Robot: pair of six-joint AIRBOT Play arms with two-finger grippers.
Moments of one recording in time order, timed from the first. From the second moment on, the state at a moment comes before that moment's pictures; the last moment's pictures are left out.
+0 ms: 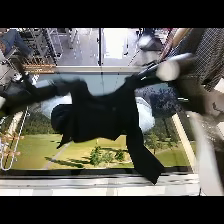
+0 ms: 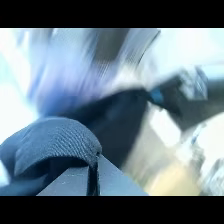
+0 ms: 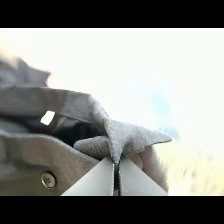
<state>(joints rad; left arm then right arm) -0.13 -1.07 1.43 0.49 -0.84 -1.06 0.39 -1.44 2.10 -1.56 1.34 1.62</state>
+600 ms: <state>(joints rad) -0.06 -0.87 1.07 0.56 -0.99 -1.23 0.39 -1.35 2.04 -1.23 1.04 1.36</state>
